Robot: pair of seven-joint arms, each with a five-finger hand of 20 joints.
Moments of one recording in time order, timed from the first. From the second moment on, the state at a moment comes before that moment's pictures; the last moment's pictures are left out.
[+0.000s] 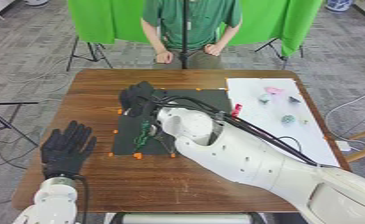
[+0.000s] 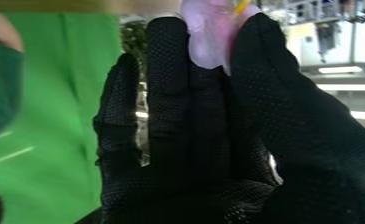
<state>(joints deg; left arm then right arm) 120.3 -59.6 -88.6 -119.0 -4.1 24.9 26.0 -44.5 -74.7 19.1 -79.4 -124.5 5.6 9.7</state>
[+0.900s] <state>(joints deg) 119.2 -59.3 -89.8 -118.5 -4.6 24.8 25.2 -48.5 -74.7 18.9 -81.5 -127.2 2.3 11.8</state>
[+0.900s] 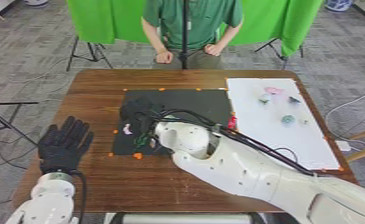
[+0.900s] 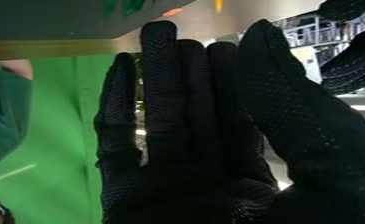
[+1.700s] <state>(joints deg) 126.2 -62.2 -94.3 -121.4 -1.8 23.5 21.4 -80.0 -60.7 67.5 -118.0 -85.5 -12.0 20.3</state>
